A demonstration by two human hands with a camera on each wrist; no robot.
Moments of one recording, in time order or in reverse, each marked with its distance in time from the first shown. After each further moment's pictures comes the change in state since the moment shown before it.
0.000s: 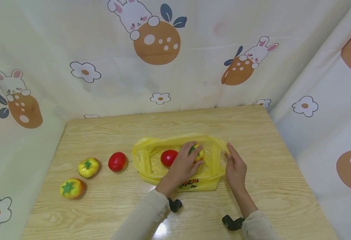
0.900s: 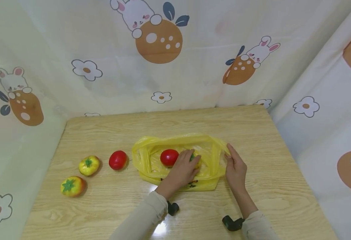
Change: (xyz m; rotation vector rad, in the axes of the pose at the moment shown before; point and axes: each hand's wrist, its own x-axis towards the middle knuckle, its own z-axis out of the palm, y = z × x) left_hand -0.021 -0.004 0.014 0.214 -0.246 -0.039; right_hand 0.000 0.041 0.006 0.010 0.019 0.004
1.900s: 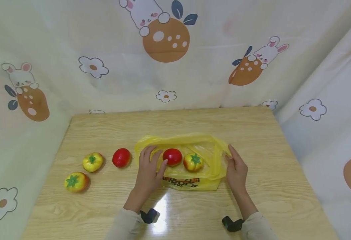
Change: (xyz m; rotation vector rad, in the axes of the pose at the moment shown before) left_hand -0.080 -0.052 -0.054 -0.175 0.519 -0.233; right_hand -0.001 -0.002 0.009 -0.007 -0.023 0.025
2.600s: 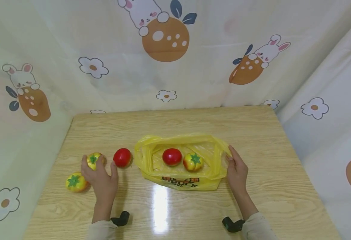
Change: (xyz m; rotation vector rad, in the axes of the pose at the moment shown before) left_hand -0.050 -0.073 -0.075 0.218 0.359 -0.448; right_hand -0.001 0.004 0.000 -0.001 -0.004 0.003
